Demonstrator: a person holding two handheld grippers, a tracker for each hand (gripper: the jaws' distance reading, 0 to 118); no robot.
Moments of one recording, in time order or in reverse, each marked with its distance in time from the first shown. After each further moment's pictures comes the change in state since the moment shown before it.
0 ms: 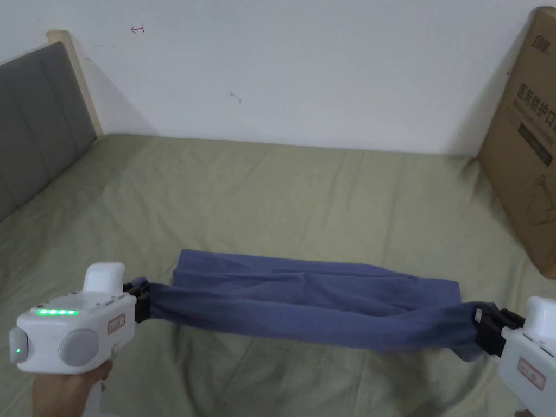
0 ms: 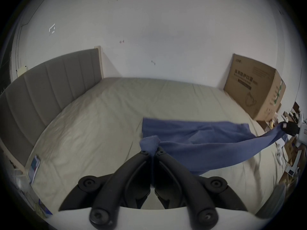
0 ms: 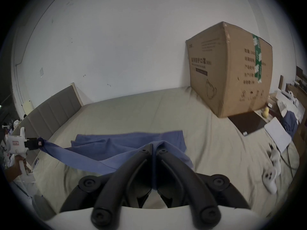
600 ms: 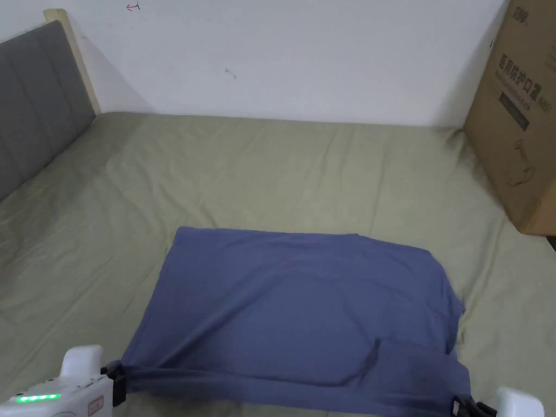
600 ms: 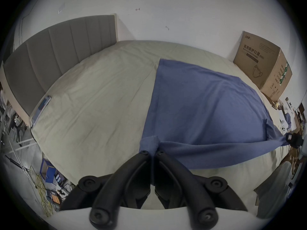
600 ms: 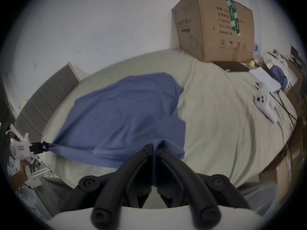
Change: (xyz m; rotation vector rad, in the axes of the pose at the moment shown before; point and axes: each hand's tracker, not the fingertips) left arm -0.034 -0.162 0.062 -0.235 0.088 0.074; right arm 0.002 -0.157 0.091 -0.300 -0.060 -0.081
